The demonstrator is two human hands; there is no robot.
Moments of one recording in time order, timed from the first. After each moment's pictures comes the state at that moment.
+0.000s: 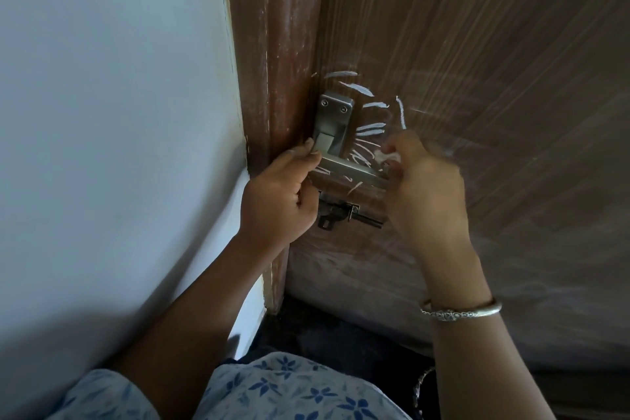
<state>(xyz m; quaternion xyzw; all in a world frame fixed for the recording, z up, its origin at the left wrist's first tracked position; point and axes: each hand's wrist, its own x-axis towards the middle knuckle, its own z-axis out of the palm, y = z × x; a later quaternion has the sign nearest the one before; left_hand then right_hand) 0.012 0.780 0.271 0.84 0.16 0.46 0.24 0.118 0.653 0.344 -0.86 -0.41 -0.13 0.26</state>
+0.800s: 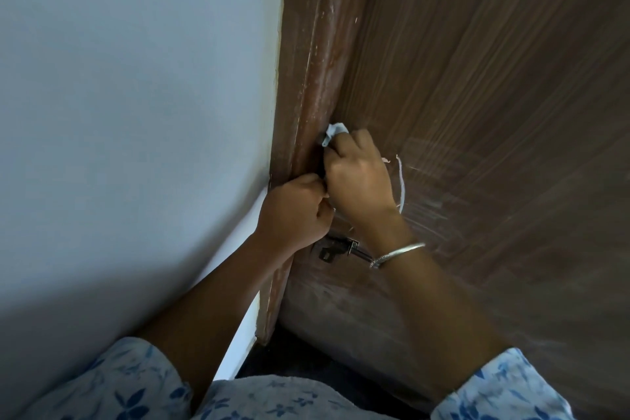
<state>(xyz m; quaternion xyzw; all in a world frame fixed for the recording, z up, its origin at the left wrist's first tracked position) 0.017 0.785 0.319 0.89 0.24 0.34 0.18 0.115 0.735 0.367 -0.74 -0.61 -0.27 0.09</state>
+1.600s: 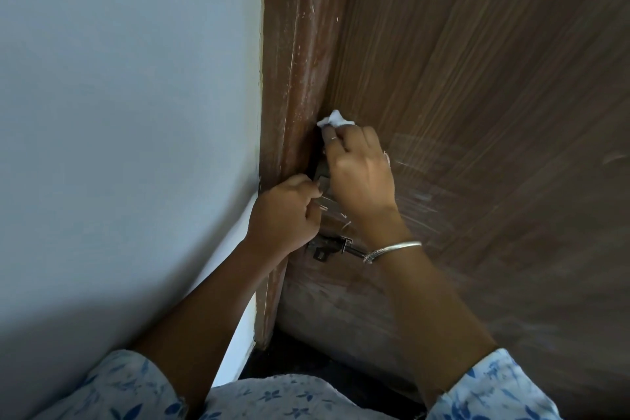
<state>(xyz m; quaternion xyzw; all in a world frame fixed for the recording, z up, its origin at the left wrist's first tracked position) 0.012 0.783 0.319 0.89 0.22 0.34 0.22 0.116 0.725 0.372 -0.73 -0.55 -0.37 0.16</state>
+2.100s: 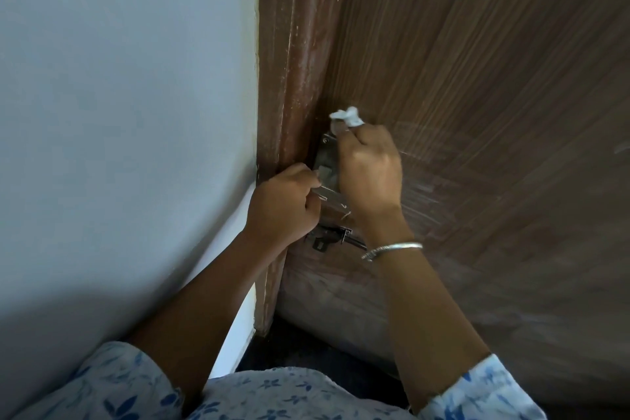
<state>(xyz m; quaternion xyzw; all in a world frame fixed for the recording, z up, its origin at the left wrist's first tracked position) 0.012 0.782 0.316 0.89 0.21 0.34 0.23 0.121 0.721 0.364 -0.74 -0.51 -0.38 0.23</state>
